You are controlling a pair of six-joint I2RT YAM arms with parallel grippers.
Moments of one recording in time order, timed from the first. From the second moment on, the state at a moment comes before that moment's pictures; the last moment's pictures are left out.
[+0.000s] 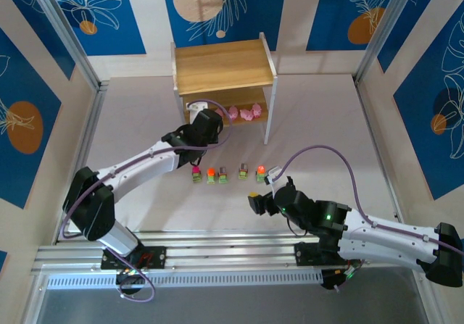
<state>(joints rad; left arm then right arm) -0.73 1.56 1.20 -0.38 -0.56 -0.56 1.16 0.70 0.44 -0.38 0.47 0.42</state>
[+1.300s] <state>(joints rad) -0.70 1.65 1.27 -0.33 -0.54 -0.54 1.14 0.70 0.43 -0.38 0.46 0.42</state>
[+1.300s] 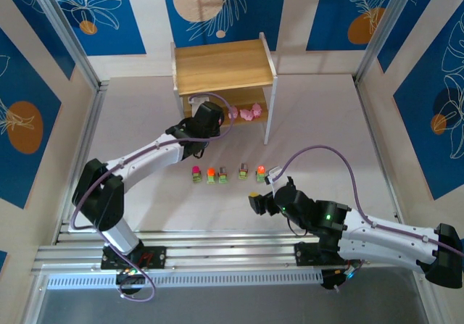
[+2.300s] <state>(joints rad) -0.69 1.70 1.29 -0.30 -0.58 -0.55 1.14 0.70 0.43 -0.38 0.46 0.42</state>
